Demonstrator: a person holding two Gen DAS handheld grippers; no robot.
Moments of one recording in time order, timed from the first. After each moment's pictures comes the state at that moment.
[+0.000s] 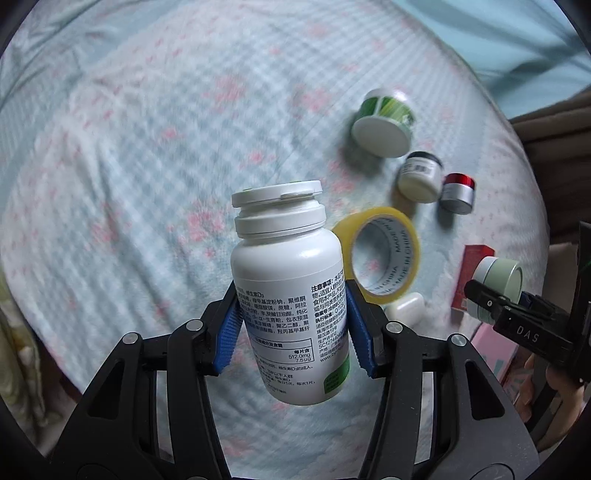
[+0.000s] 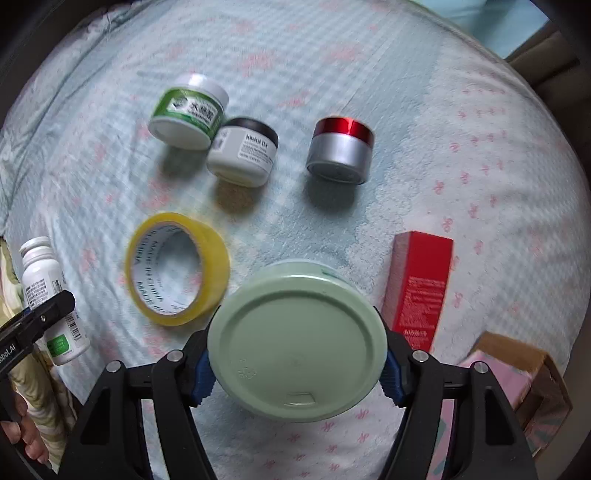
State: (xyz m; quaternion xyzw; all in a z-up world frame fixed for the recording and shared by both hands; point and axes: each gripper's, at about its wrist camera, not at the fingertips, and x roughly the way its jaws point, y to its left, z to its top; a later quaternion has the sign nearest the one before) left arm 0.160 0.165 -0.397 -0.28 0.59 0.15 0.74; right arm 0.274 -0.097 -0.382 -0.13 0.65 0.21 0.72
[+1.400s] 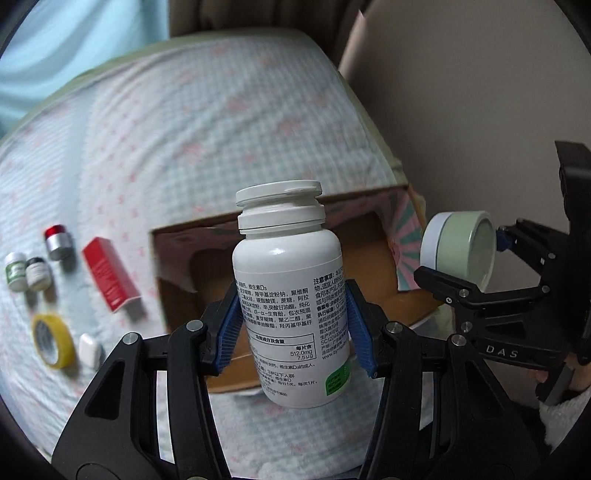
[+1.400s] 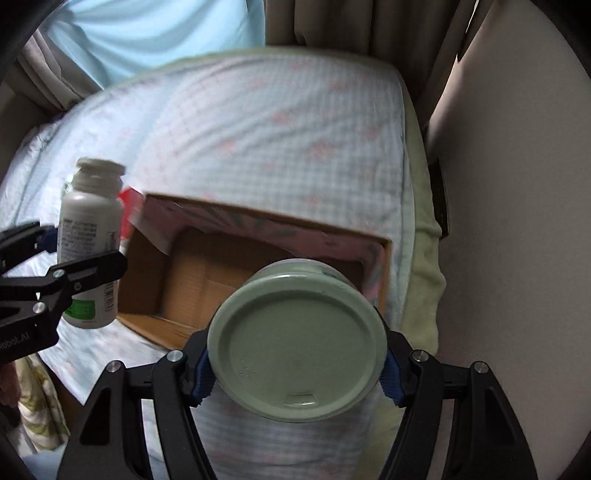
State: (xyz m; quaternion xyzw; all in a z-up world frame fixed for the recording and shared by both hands) left arm 0.246 -0.386 -0.313 0.03 0.61 -0.21 0.76; right arm 0.203 -0.539 -0.327 -0.02 0.61 0.09 0.79
